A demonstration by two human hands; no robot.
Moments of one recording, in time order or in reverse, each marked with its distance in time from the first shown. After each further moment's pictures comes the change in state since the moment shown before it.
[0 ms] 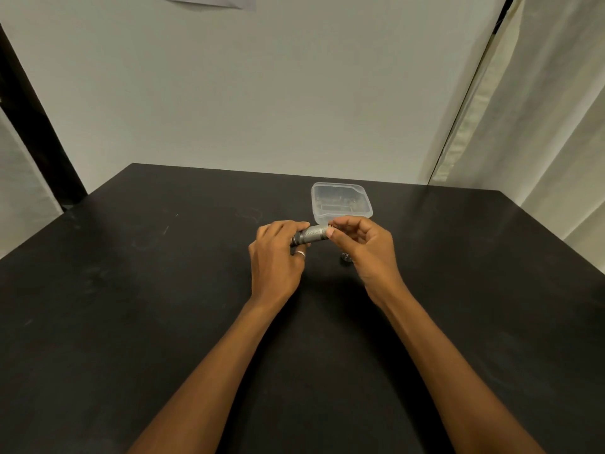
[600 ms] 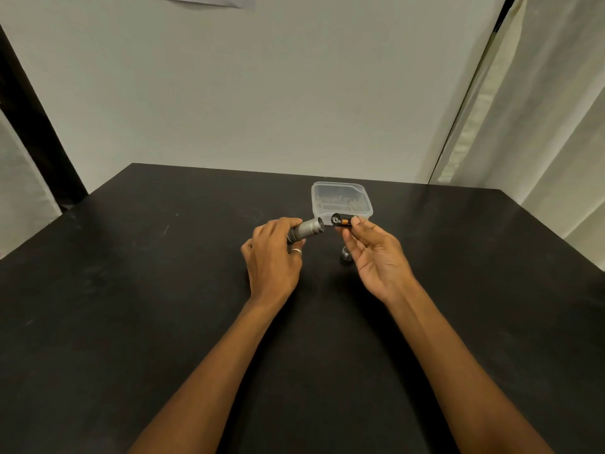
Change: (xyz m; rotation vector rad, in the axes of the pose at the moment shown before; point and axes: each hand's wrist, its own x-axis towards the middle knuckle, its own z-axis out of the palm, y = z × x) left_hand -0.001 0.003 -0.002 0.059 0.046 -0.056; right_hand 0.007 -0.001 -0.013 0.761 0.016 0.371
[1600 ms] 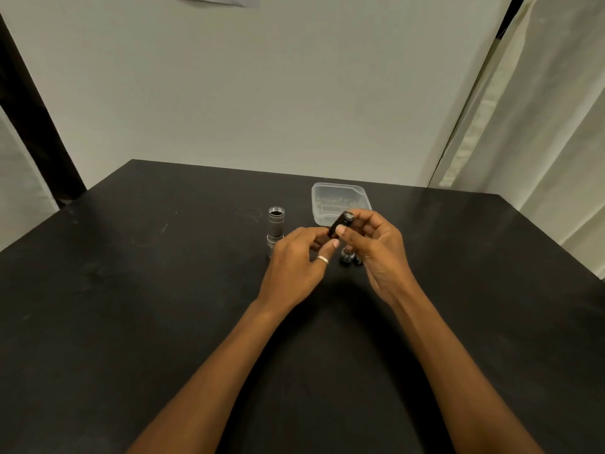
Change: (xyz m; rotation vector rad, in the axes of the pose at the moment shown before) left_hand -0.004 0.015 0.008 -0.297 -0.155 0.189; right_hand -0.006 -0.008 0.005 -0.642 -0.075 -0.276
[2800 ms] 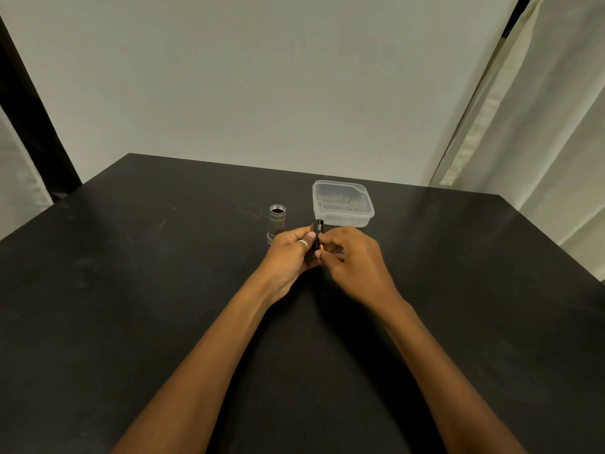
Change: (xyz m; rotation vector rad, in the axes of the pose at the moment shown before) left_hand 0.021 -0.019 0.000 -0.891 -0.230 -0.720; right_hand -0.013 0.010 0.023 -0.963 -0.105 -0.326
